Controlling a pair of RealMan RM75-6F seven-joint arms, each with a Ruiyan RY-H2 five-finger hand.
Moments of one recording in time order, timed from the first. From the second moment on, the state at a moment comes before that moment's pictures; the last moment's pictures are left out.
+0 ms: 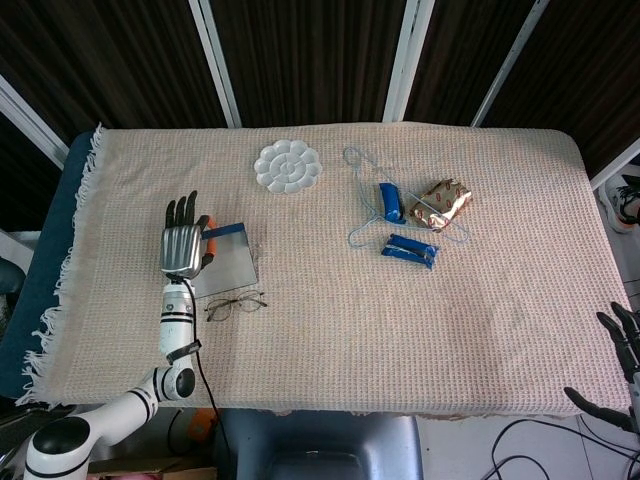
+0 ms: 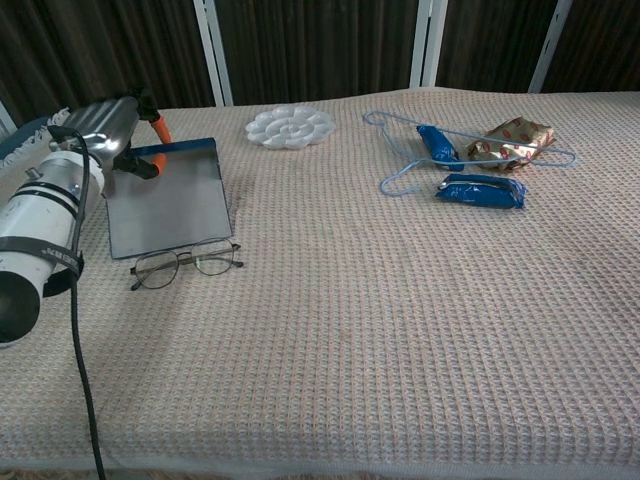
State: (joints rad) left arm -0.82 -1.97 -0.42 -0.70 1.08 1.10 0.24; right arm -0.10 -0.99 -0.01 -1.60 -1.69 1.73 0.21
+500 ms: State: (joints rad) left arm -0.81 -1.93 -0.42 -0.73 1.00 0.95 0.28; right arm -0.08 -1.00 0.00 -1.61 -1.67 1.70 0.17
